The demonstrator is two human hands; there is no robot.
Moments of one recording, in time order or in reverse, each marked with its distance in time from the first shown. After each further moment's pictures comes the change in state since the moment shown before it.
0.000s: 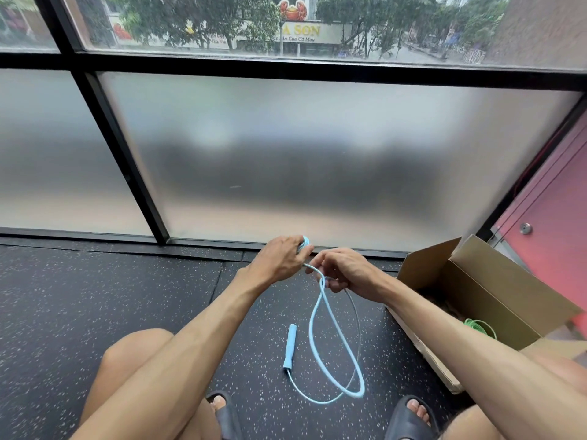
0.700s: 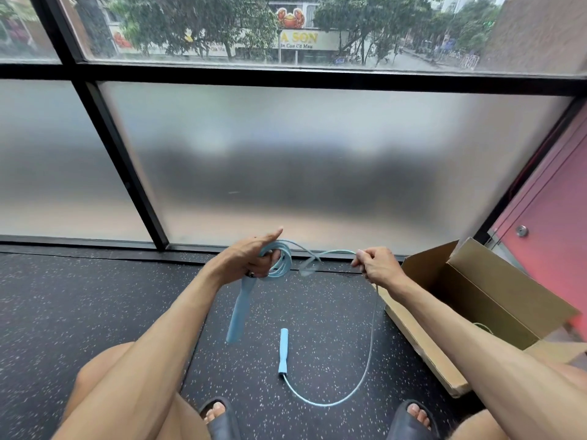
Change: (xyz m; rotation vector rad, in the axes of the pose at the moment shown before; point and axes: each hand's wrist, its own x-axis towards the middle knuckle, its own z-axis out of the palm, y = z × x) left_hand -0.020 -0.043 -0.045 -1.088 -0.390 -0.285; right_hand 0.004 0.030 -0.059 -0.320 0.561 0.047
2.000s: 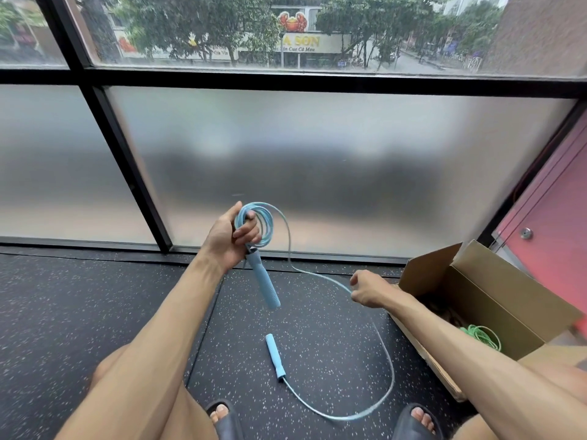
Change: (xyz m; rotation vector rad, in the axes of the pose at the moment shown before) left_hand 0.000 0.021 -0.023 -0.717 0.212 0.283; right_hand -0.006 0.009 0.024 -0.672 -0.284 0.100
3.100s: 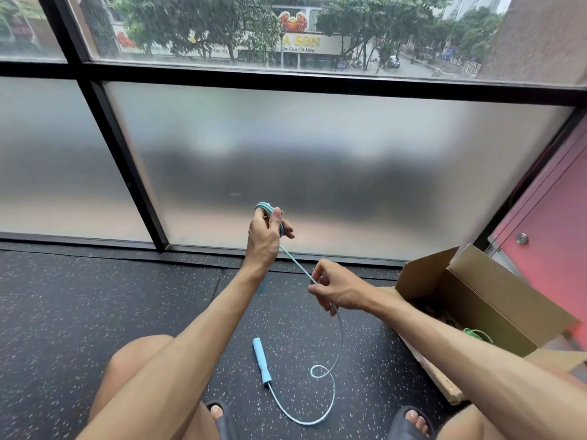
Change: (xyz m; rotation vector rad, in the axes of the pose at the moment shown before) left_hand 0.014 -0.053 0.042 0.658 0.277 0.457; right_hand -0.046 -0.061 -0.010 0.431 -0.130 -0.357
